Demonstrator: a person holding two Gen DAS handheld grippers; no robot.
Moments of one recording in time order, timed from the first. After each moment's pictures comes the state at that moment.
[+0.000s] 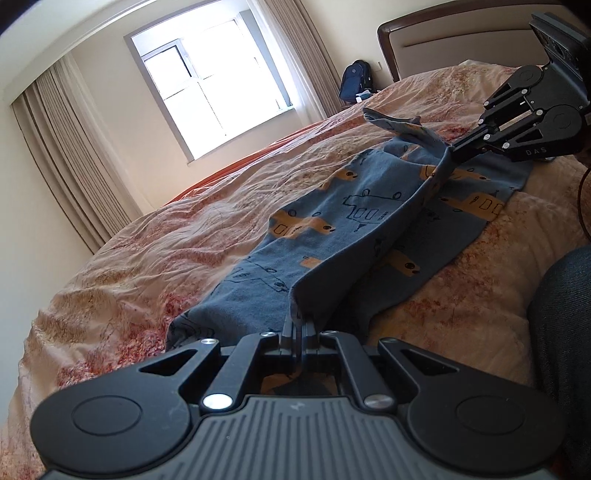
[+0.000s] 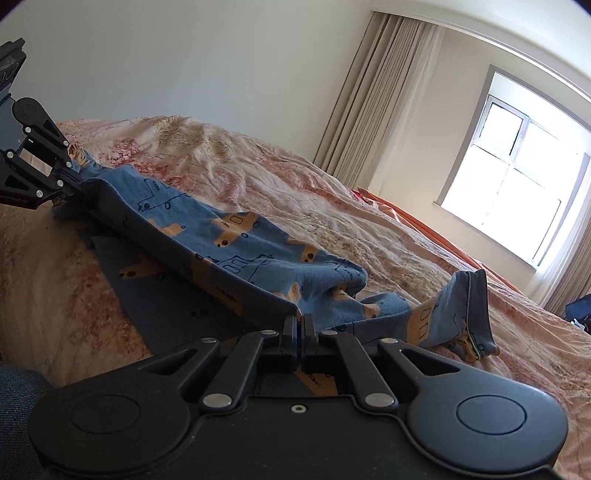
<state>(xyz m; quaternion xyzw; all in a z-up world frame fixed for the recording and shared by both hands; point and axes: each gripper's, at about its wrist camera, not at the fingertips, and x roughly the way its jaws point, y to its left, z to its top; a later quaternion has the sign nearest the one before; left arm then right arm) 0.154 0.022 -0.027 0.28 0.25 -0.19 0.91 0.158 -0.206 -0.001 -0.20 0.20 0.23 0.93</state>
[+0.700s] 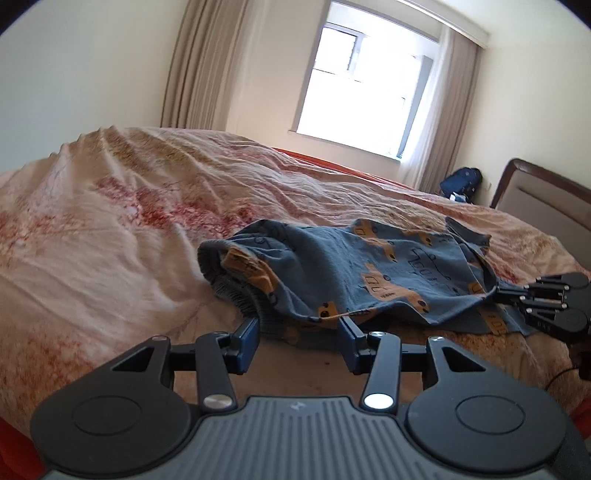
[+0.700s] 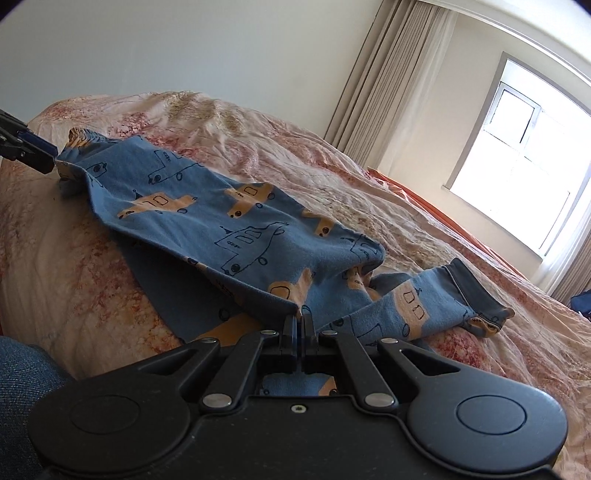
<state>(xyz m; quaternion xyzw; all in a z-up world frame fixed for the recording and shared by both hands) 0.113 0.125 -0.026 -0.10 0.28 -0.09 0.95 0.157 -0.201 -0.015 -0.22 0.23 0.23 0.92</state>
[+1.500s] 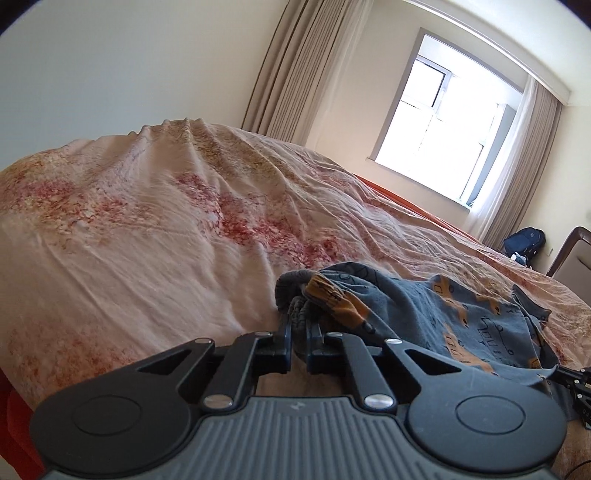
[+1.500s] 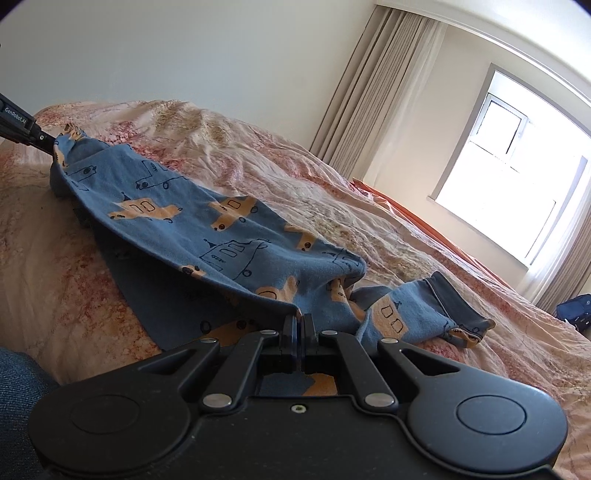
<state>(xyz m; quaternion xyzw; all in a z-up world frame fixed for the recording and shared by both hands) 0.138 0.155 -0.023 -0.17 0.26 0.03 0.95 0.155 -0.204 -0.007 -0.22 0.20 0.21 0.93</state>
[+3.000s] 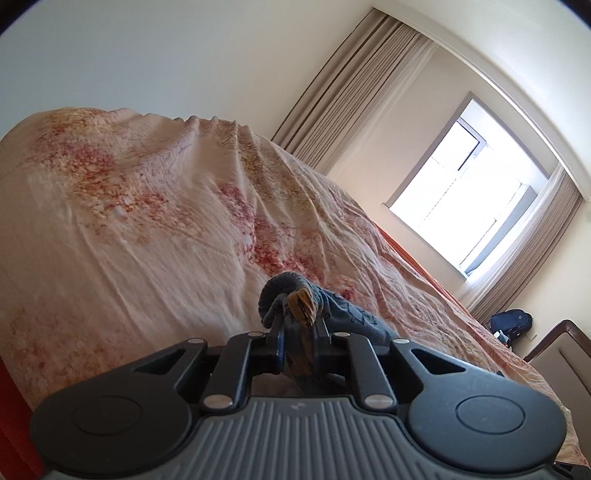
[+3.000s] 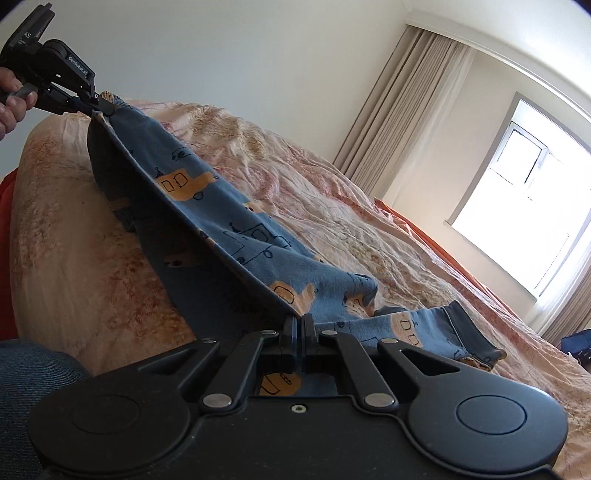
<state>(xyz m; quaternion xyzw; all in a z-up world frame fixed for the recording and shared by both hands) 0.137 0.203 -0.025 -0.31 0.22 0.05 0.93 0.128 -0.180 -0.004 -0.25 0.18 0.25 0.92</state>
